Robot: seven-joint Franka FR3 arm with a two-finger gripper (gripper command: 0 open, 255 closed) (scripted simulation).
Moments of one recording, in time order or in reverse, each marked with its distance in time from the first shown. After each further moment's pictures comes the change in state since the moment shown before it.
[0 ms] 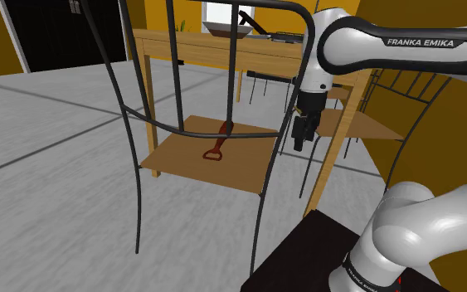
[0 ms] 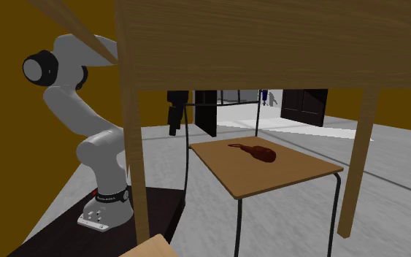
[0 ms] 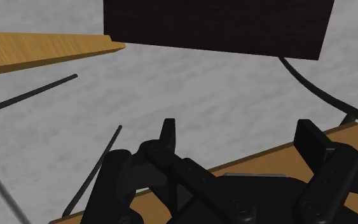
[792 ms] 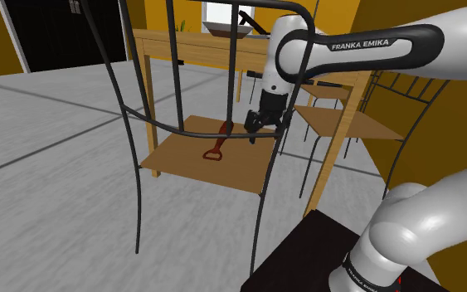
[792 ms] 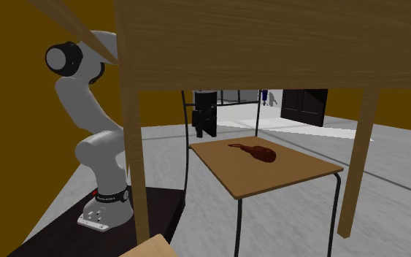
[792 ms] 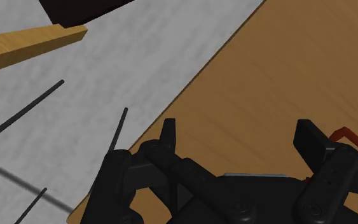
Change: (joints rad) arm -0.072 0.229 0.151 0.087 0.096 0.287 0.503
